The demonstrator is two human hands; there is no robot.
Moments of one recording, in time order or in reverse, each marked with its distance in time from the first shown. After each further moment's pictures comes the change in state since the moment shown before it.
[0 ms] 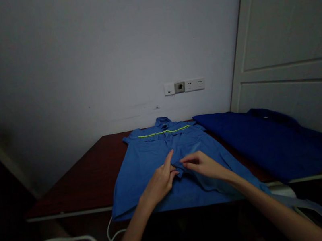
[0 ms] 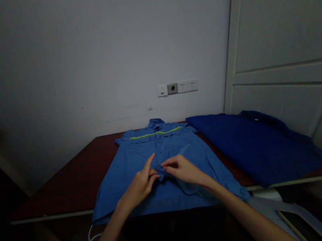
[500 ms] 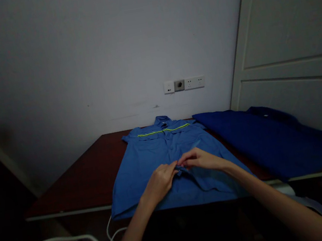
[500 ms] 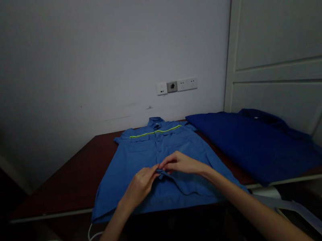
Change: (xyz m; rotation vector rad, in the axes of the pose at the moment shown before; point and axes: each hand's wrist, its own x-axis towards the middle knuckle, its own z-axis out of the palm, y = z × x) left_hand -0.006 -0.016 0.012 0.358 0.126 0.226; right_hand 0.013 -0.001 -0.013 0.167 -0.241 0.088
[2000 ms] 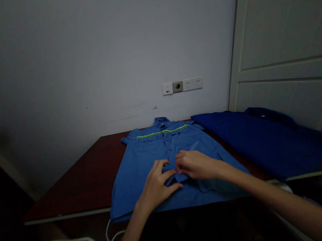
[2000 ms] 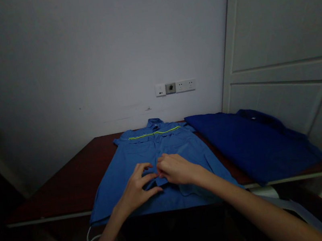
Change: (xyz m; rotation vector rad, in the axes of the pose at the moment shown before) left_hand -0.001 0.009 -0.020 -0.094 -0.013 -0.084; right_hand -0.004 -0.033 0.015 -1.091 -0.071 -0.228
